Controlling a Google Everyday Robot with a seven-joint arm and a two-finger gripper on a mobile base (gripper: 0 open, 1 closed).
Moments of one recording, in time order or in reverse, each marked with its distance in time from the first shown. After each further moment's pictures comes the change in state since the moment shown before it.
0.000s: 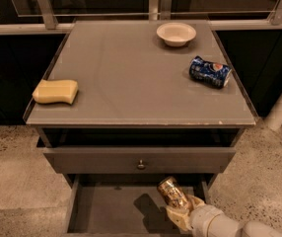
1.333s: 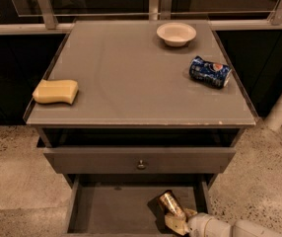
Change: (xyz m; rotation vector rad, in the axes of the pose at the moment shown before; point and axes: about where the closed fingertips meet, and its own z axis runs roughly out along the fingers) arm 0.104 -0.026 0.089 -0.188 0.064 0.227
